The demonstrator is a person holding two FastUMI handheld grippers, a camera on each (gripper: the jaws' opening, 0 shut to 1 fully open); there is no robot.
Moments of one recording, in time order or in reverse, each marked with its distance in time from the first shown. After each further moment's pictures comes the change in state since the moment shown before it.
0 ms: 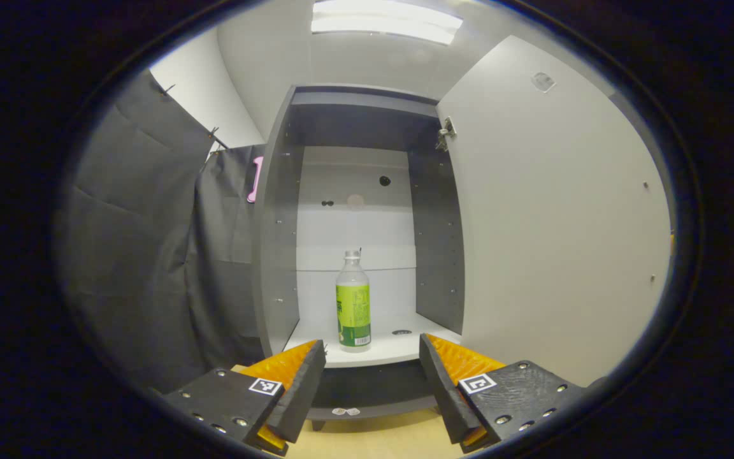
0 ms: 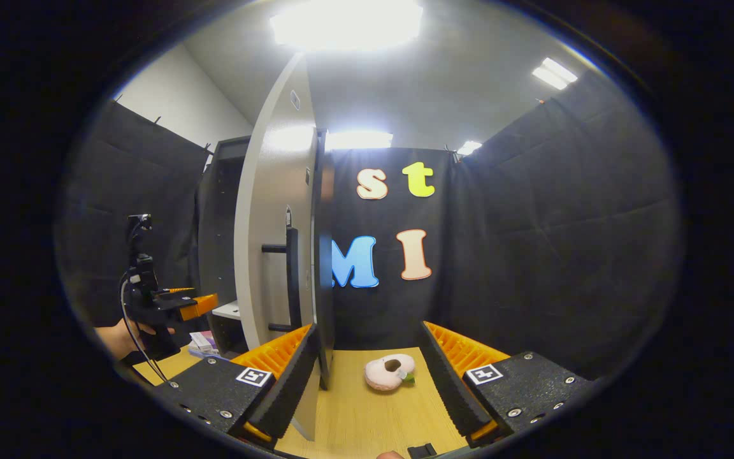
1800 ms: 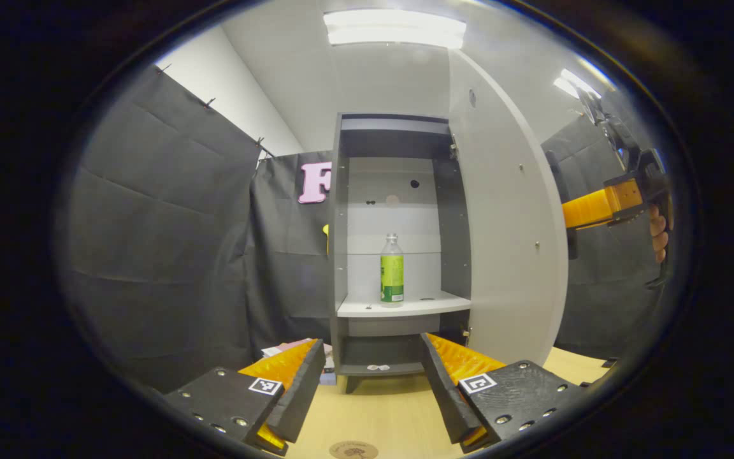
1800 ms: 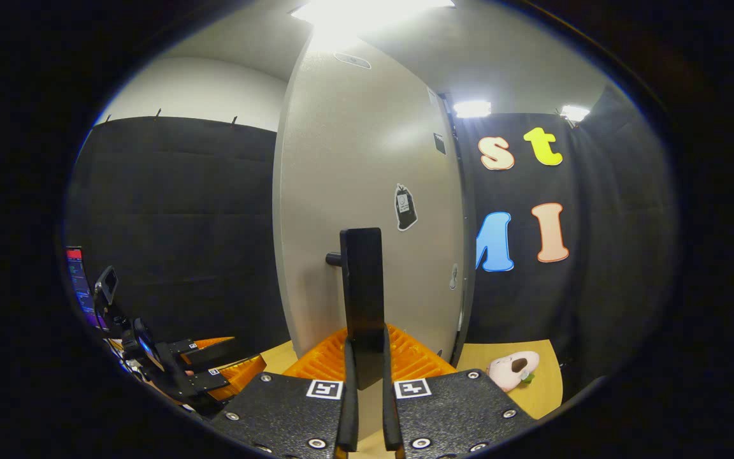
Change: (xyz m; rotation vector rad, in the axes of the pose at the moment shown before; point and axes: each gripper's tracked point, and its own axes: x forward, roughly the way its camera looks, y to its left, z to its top) left arm -0.200 -0.003 -0.037 0.016 -0.002 0.182; right arm -0.012 0.114 -0.003 0.016 0.099 0.574
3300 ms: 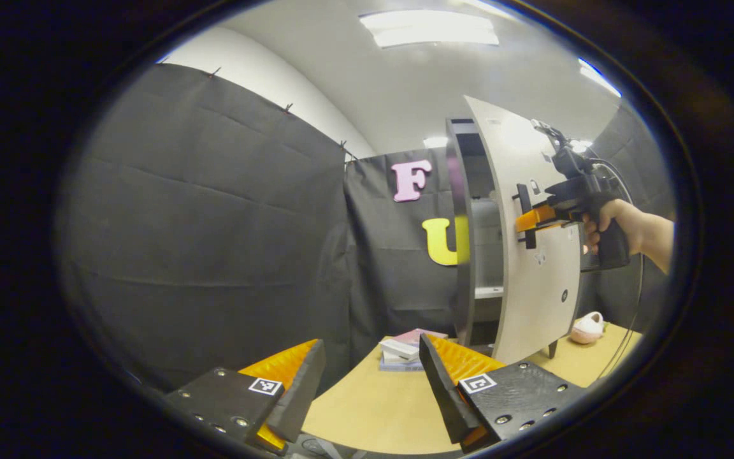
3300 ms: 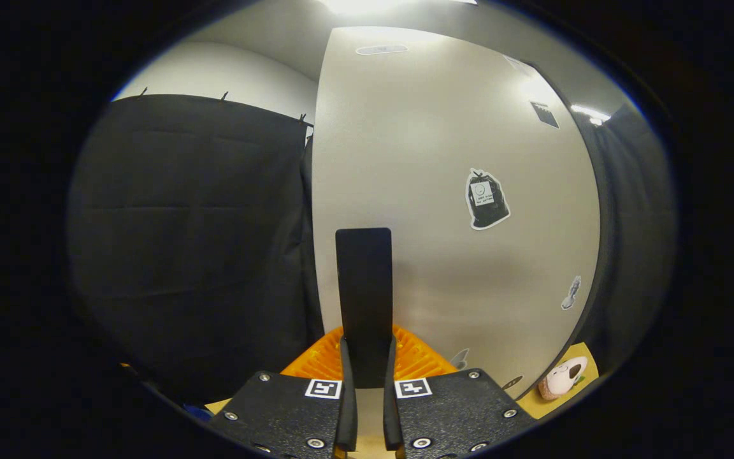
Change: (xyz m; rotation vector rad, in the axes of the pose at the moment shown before) left arm -0.117 0.248 -0.007 0.039 0.019 0.325; right arm 0.057 0.066 0.003 0.002 0.038 -0.028
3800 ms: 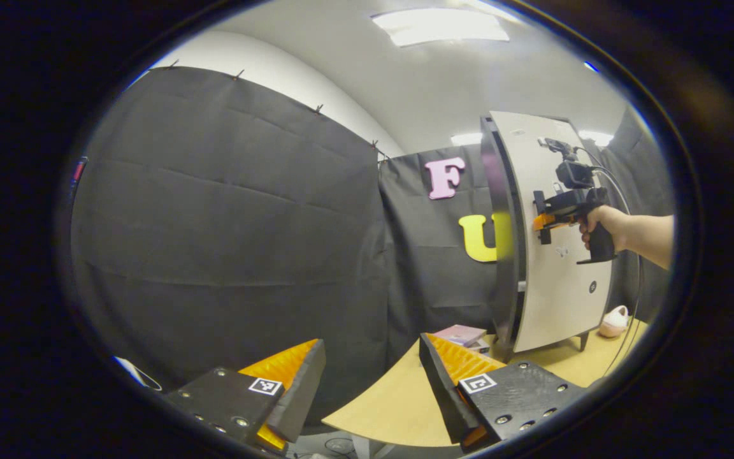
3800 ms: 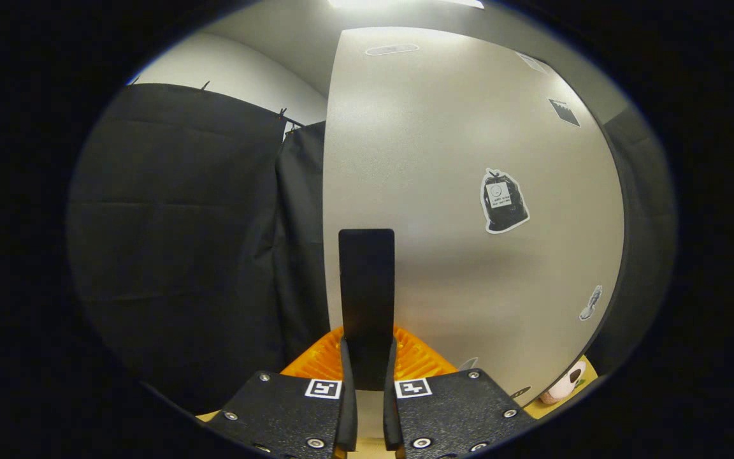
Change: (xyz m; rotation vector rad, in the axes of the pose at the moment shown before) left arm -0.017 0.085 -0.010 0.017 0.006 0.139; right arm 0.023 0.007 0.001 -0.006 -0.011 -0.126
